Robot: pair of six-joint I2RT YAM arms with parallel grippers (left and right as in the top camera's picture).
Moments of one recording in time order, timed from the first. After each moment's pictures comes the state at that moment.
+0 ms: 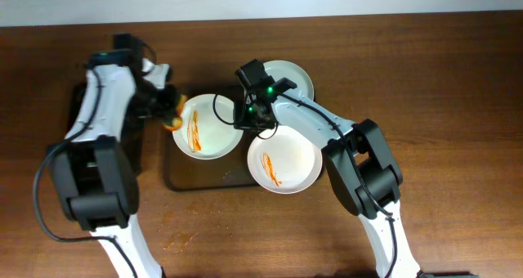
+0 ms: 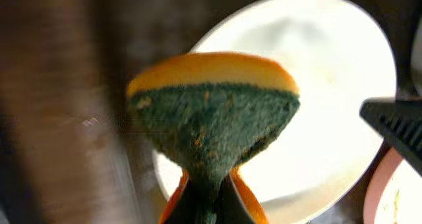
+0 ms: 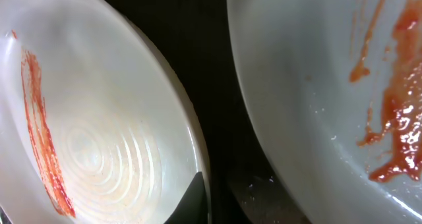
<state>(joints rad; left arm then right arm) 0.05 2.10 1.71 -1.09 0.26 0.04 0.57 2.31 1.77 -0.64 -0.26 0.60</state>
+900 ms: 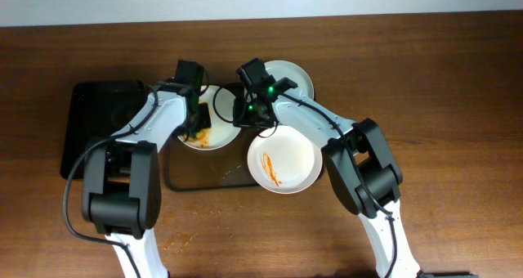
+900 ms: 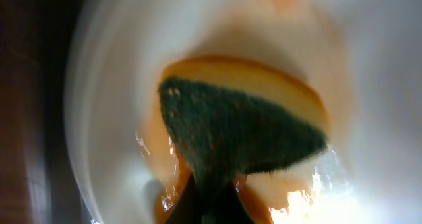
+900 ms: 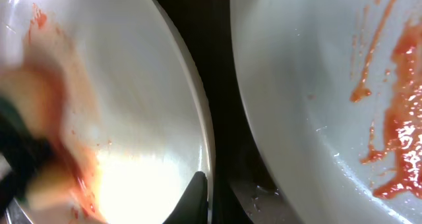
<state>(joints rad) -0.17 2.05 1.40 -0.71 -0.15 -0.33 0.56 2.32 1.77 -0.61 -0.27 0.62</state>
